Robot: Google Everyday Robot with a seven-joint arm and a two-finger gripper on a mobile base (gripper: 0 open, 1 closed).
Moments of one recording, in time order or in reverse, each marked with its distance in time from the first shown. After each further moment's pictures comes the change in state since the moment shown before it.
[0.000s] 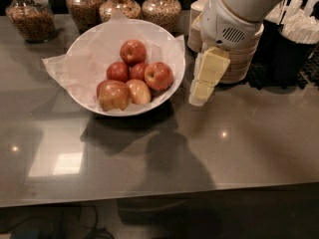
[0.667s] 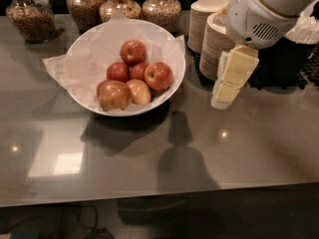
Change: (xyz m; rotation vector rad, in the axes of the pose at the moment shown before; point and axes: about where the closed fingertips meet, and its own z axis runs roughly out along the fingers) arm 0.027 0.015 -0.037 0.032 0.039 0.019
